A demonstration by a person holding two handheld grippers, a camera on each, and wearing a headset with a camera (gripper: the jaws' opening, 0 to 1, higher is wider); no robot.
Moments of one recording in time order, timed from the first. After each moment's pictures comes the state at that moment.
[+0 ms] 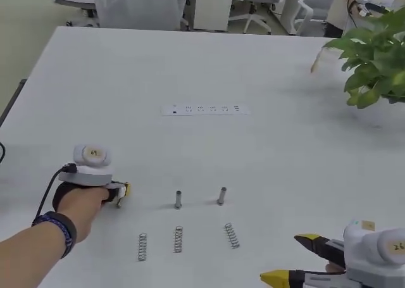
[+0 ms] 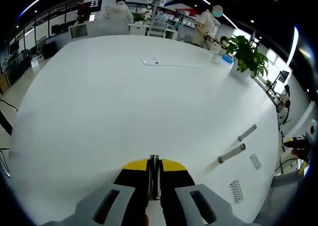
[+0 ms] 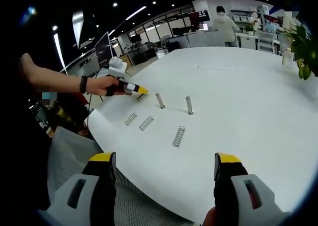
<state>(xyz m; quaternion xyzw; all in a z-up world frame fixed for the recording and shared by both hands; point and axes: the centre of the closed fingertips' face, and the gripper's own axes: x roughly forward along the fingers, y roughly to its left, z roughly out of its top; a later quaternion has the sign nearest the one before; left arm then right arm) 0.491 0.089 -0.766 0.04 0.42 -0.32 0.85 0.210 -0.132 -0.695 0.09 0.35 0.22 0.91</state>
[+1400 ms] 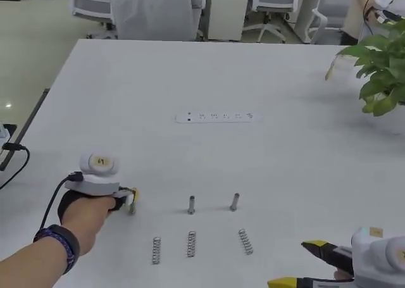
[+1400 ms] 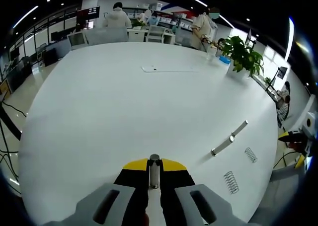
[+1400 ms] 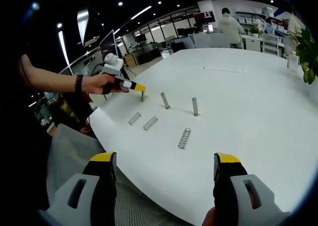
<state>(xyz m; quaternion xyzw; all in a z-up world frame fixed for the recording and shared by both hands) 0.469 0.103 -0.743 0.05 0.39 -0.32 0.86 0.213 -0.121 -0.697 0.08 0.34 0.24 0.90</state>
